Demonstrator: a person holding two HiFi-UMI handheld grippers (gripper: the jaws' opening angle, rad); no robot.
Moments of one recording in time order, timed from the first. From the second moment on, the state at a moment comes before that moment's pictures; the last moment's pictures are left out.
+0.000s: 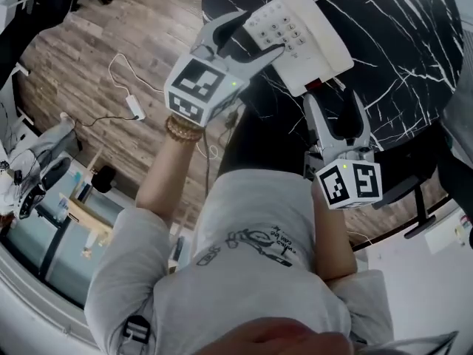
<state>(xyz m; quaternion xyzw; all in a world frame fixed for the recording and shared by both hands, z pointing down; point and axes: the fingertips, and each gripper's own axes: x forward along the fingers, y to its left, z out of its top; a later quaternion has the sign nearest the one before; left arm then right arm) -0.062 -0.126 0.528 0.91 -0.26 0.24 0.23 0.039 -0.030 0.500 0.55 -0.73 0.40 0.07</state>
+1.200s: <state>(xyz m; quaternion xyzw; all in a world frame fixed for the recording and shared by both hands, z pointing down) -0.032 -0.145 0.641 0.90 -0.17 0.28 0.30 0.024 -0.044 0.638 0.51 -0.71 0.47 0.08</state>
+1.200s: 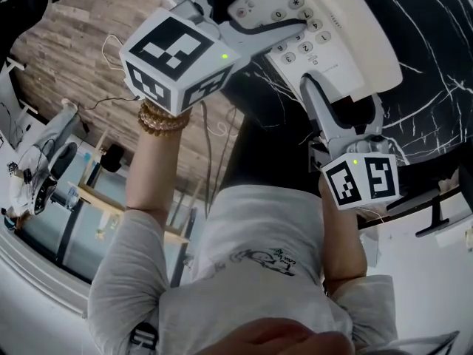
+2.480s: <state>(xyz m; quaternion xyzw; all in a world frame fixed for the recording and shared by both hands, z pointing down) -0.033 -0.131 0.430 0.90 -0.31 0.22 0.22 0.046 -0.051 0.447 0.46 -0.79 0.40 0.08</state>
